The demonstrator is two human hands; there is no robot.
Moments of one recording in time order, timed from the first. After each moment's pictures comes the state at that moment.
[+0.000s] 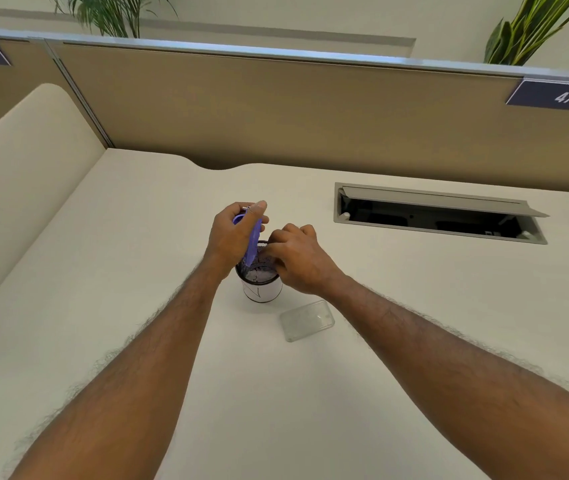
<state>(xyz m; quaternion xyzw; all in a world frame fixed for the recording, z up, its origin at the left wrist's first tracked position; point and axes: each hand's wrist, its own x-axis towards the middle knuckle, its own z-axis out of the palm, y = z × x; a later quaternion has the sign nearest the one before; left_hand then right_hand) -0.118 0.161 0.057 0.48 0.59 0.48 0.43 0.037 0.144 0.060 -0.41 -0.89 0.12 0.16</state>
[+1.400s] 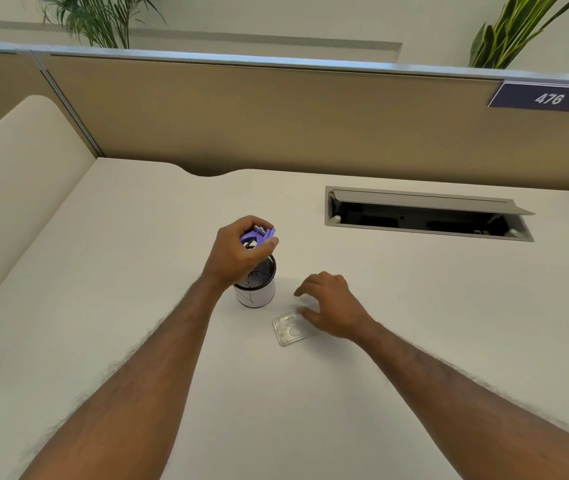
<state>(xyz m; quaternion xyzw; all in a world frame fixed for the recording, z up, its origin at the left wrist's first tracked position) -0.110 0.147 0.050 0.65 0.52 0.44 0.34 0.110 0.106 -0.002 -0.50 -0.83 0.21 0.10</state>
